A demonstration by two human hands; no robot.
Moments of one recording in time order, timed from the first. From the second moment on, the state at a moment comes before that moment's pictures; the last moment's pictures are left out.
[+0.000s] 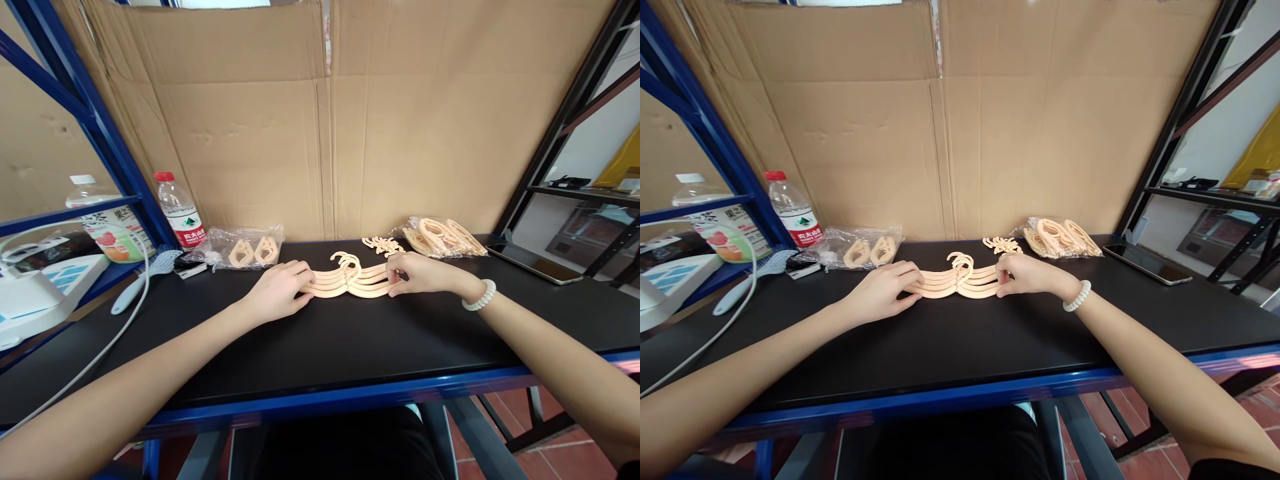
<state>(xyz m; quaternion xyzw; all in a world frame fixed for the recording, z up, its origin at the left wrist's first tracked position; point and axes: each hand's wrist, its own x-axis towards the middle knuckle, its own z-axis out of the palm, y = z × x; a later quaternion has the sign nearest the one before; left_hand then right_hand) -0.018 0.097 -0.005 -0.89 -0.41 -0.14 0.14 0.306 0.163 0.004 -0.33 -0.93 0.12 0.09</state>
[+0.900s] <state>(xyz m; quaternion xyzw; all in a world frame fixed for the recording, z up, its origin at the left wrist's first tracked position) -0.007 0.125 -0.041 -0.86 -0.48 -0.14 0.04 0.252 0.145 -0.035 -0.44 -0.90 0.06 0.05</state>
